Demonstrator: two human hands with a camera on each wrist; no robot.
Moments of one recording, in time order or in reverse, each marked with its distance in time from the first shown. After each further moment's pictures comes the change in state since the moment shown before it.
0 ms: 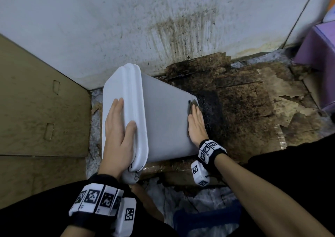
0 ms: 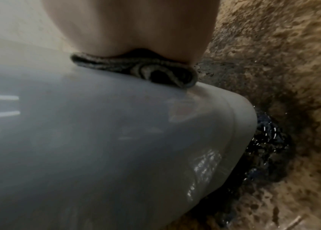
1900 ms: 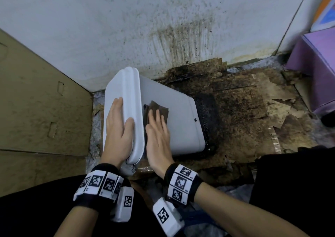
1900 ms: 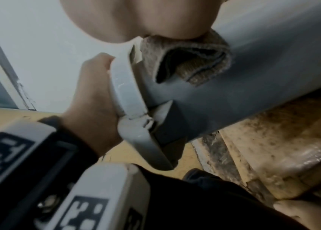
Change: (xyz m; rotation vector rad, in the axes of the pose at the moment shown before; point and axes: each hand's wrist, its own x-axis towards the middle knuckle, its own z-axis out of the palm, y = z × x) left_hand 0.001 -0.004 -0.005 0.021 0.015 -0.035; right_hand -0.100 -0.102 0.073 0.116 0.051 -0.301
